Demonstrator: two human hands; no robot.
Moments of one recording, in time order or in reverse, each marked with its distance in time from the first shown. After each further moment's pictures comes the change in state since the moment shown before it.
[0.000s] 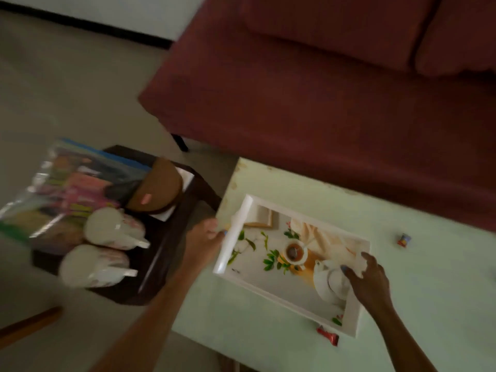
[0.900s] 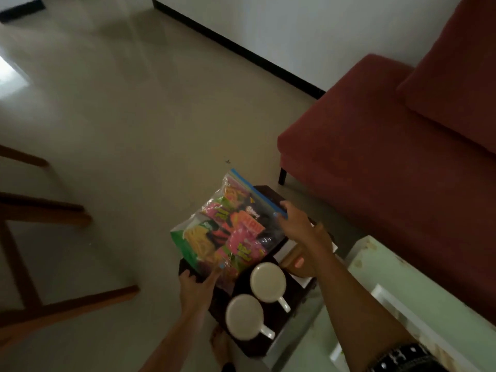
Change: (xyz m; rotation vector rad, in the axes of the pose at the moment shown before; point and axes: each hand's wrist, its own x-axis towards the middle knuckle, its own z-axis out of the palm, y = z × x) left_hand 0.034 -0.139 -0.278 -0.586 0.457 -0.613; right_hand -0.095 -0.469 0.271 -0.251 -0.471 -0.757
